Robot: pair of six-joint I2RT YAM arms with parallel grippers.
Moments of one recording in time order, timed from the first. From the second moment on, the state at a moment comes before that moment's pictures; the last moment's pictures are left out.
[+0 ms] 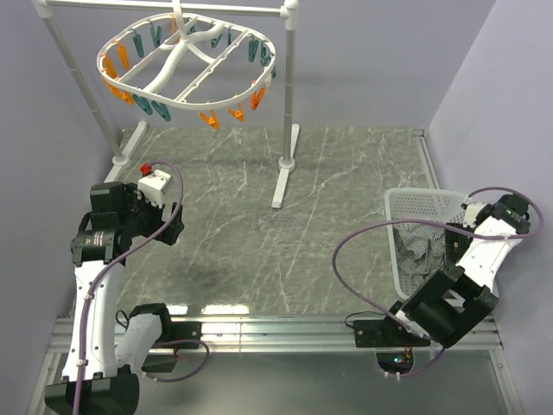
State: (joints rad) left arm 0.11 0.83 0.99 -0.87 0.40 0.37; right arm -0.81 1.26 1.05 -1.07 -0.01 -0.66
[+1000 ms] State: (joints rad) left arm 0.11 0.82 0.99 -0.85 0.40 0.37; right arm -0.94 1.27 1.63 -1.33 -0.24 -0.68
